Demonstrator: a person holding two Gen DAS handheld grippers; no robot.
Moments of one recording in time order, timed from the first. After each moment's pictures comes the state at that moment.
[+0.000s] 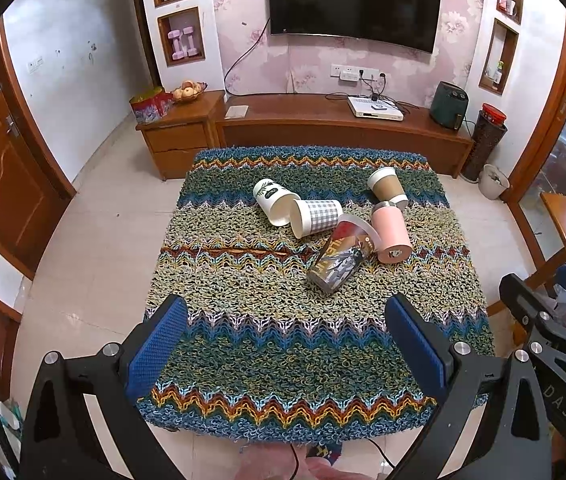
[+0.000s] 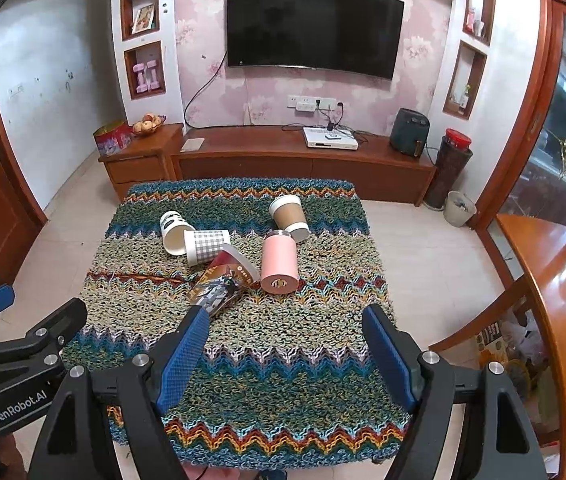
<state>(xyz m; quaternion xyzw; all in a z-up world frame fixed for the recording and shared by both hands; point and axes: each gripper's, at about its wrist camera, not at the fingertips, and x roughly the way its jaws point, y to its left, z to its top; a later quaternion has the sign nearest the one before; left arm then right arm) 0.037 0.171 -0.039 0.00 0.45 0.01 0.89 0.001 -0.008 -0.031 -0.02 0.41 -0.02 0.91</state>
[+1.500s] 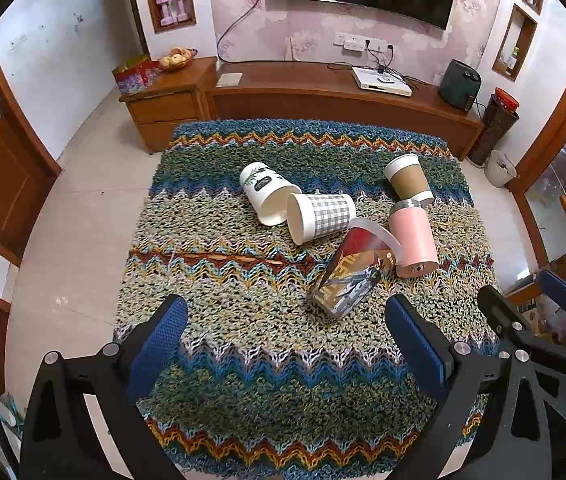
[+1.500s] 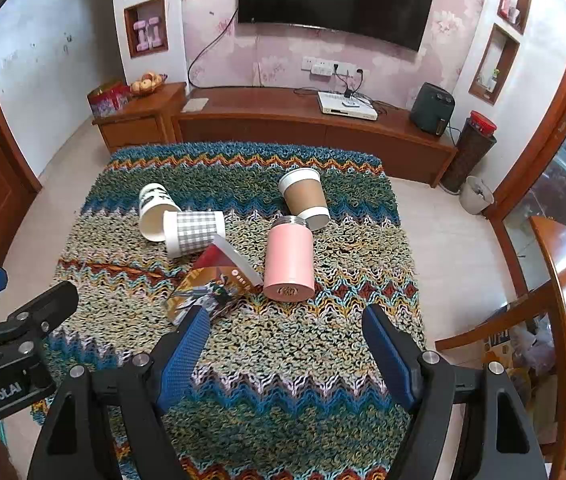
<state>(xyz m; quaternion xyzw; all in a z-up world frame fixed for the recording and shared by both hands) 0.135 0.172 -0.102 -0.01 0.51 0.00 0.86 0.111 0.004 -0.099 -0.04 0.48 0.00 0.88</state>
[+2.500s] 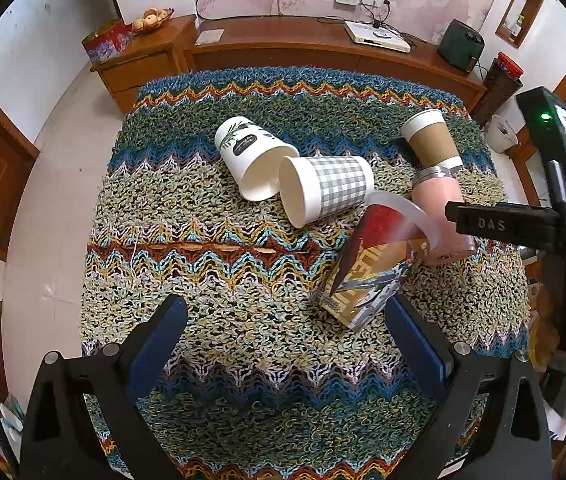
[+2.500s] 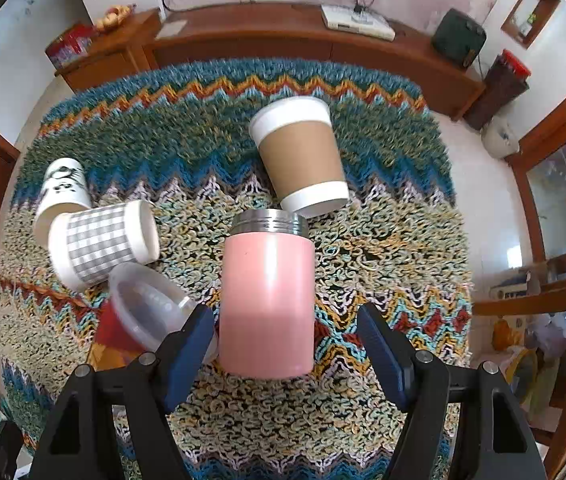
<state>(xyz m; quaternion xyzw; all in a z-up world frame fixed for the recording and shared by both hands) 0.193 0.175 -0.175 -0.01 0.58 -0.02 0.82 0.270 -0.018 -0.222 -0.03 0.62 -0.01 0.79</state>
